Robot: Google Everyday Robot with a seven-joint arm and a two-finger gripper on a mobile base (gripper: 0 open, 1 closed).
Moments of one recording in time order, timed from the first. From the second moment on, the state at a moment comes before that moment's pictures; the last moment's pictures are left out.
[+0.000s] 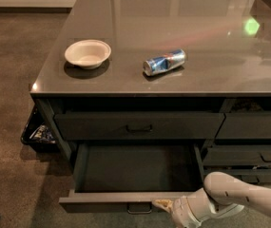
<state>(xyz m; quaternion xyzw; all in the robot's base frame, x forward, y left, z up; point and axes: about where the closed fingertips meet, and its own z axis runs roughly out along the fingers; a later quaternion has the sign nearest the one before) 0.310 -0.081 0.451 -0.60 0.66 0.40 0.20</state>
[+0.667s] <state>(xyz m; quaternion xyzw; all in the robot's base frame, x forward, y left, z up) 0.327 -0.075 0.439 -0.62 0.64 0.40 0.22</state>
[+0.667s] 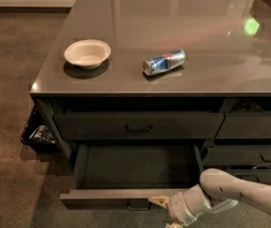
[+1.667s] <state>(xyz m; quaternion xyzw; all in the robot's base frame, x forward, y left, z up) 0.377 -0.096 0.419 -0.63 0.65 0.35 0.26</state>
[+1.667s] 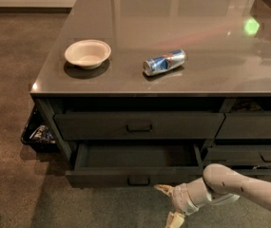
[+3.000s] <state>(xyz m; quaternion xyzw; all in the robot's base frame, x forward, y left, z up) 0.452 -0.113 0.426 -0.66 0.65 0.27 0.27</state>
